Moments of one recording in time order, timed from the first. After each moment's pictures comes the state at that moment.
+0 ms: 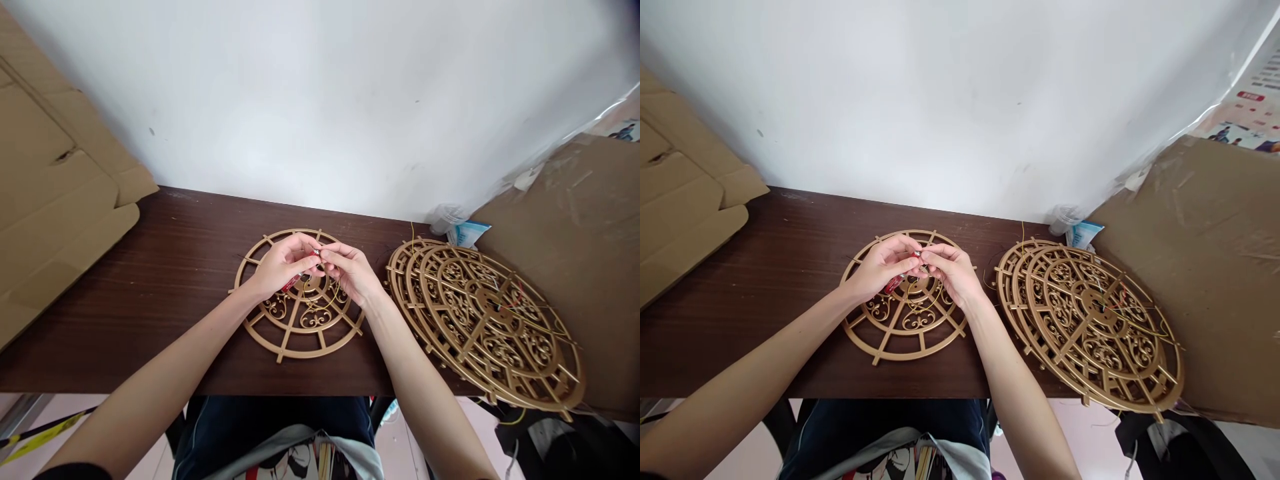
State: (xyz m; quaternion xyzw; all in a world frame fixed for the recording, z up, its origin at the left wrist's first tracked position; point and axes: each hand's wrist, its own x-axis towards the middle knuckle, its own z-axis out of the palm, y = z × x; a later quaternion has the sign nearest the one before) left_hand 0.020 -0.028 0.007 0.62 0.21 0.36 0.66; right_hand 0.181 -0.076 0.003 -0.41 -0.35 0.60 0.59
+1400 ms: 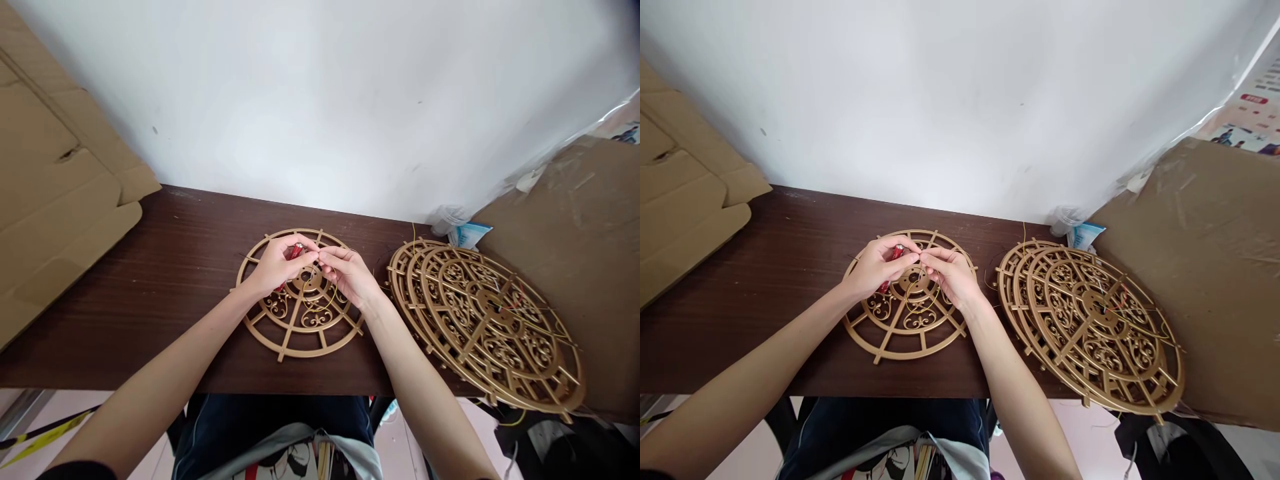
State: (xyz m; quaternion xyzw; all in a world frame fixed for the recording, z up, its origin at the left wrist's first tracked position) left_hand 0.016 -0.026 0.003 0.64 0.27 0.38 0.62; right_hand 0.177 -0.075 0.000 -0.41 -0.33 0.64 0.57
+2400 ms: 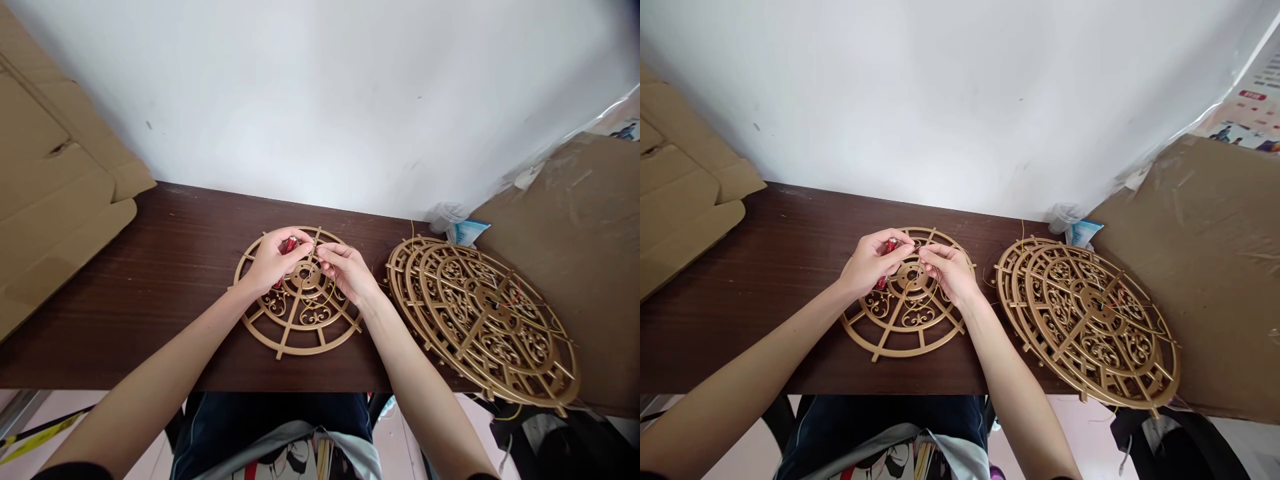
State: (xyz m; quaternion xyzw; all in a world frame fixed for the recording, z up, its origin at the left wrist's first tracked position) left_hand 0.016 -0.027 0.008 0.63 0.31 0.42 0.58; right_hand 0.175 -0.077 0.003 -0.42 -0.33 0.62 0.58
